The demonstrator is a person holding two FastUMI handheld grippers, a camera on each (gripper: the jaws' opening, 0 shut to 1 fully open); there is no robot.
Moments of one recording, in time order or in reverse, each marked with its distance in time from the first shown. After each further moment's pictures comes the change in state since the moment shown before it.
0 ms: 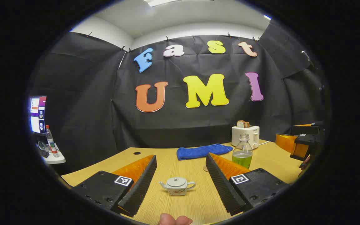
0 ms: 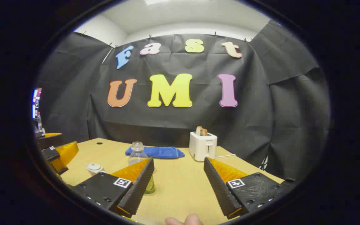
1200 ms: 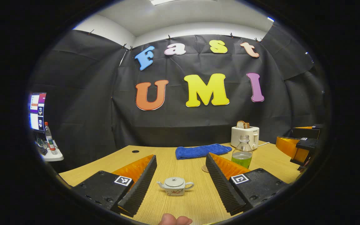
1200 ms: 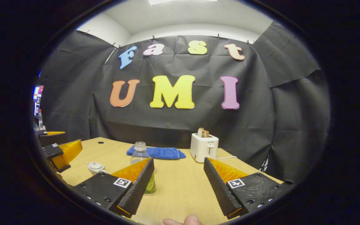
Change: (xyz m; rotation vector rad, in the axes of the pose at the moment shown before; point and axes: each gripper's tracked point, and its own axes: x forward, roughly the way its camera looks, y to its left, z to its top) left arm 0.004 -0.001 0.000 -0.015 0.006 0.005; right arm -0.004 0.005 0.001 -0.021 -0.018 0.024
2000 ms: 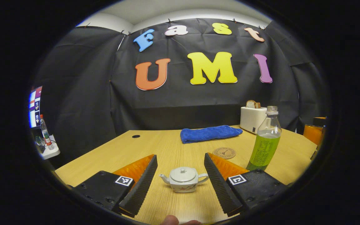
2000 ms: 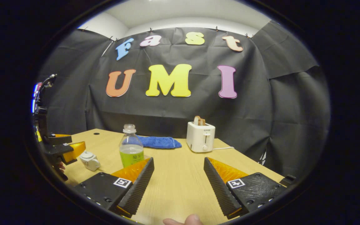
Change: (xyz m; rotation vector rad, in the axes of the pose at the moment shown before) left arm 0.055 0.023 -0.080 0.004 0.203 0.020; right arm 0.012 -0.023 -0.042 -0.001 0.095 -0.033
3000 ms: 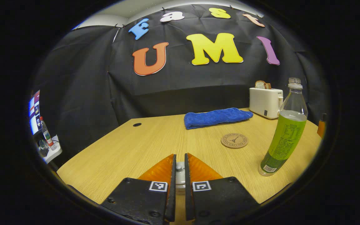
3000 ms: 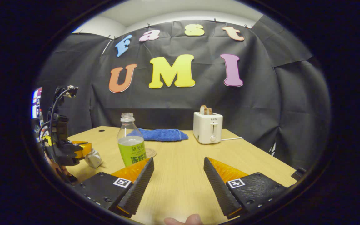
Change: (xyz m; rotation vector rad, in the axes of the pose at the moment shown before) left arm 0.034 -0.002 -0.032 0.062 0.125 0.083; right arm 0.019 0.015 -0.028 0.045 0.069 0.101
